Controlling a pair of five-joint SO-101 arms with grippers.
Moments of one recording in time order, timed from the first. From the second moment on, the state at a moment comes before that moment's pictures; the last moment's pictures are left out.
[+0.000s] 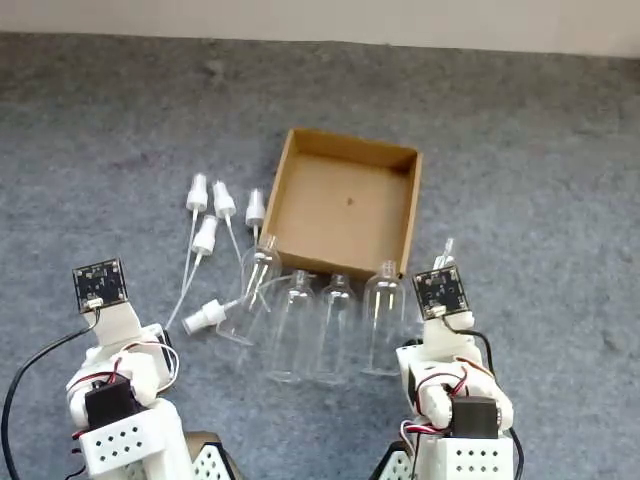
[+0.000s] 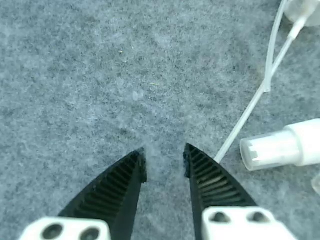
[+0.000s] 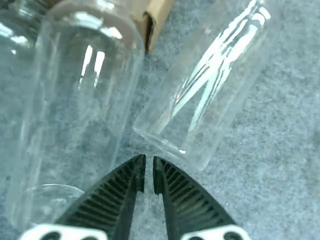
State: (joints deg) left arm -28.3 -96.4 96.1 67.6 1.7; right arm -4.3 -104.3 95.5 71.6 15.4
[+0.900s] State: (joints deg) left arm -28.3 -96.4 96.1 67.6 1.9; right arm -4.3 -104.3 95.5 66.6 15.4
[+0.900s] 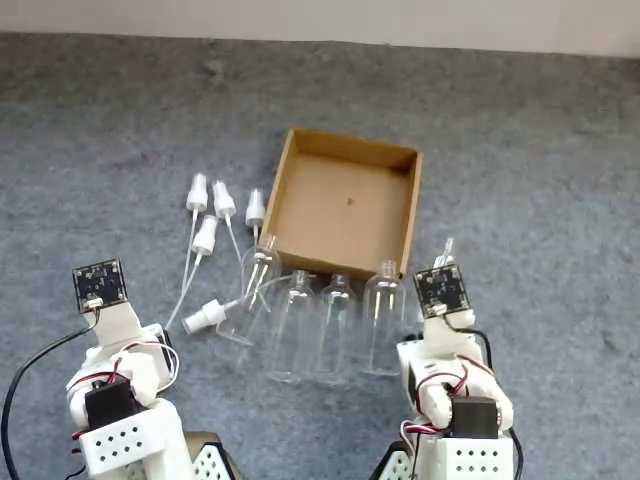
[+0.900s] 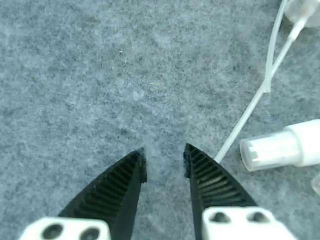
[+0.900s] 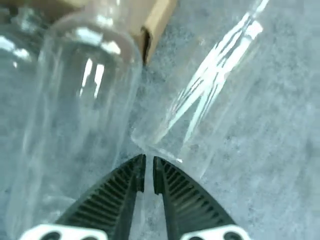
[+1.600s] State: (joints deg) left arm -28.3 -96.3 96.1 65.1 1.9; right arm 11.7 -94.5 72.9 62.9 15.7
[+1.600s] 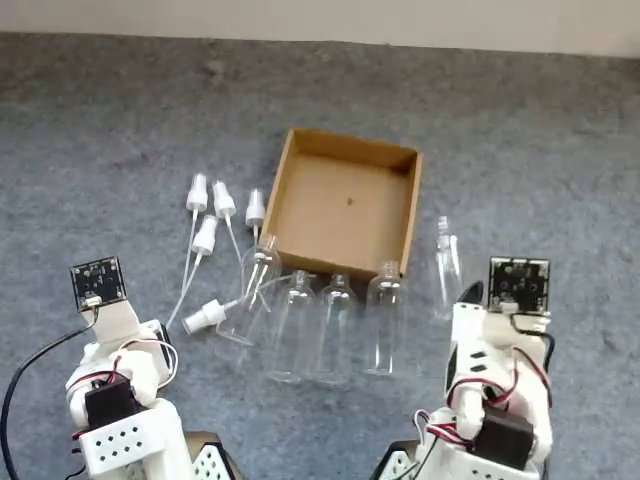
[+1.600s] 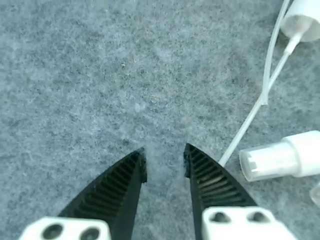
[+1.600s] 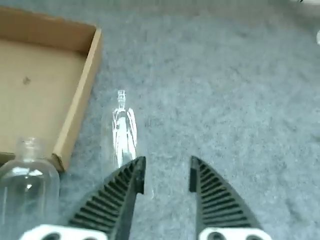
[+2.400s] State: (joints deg) left arm -28.3 -96.3 96.1 65.1 1.9; right arm -4.8 12.1 -8.6 88.3 17.0
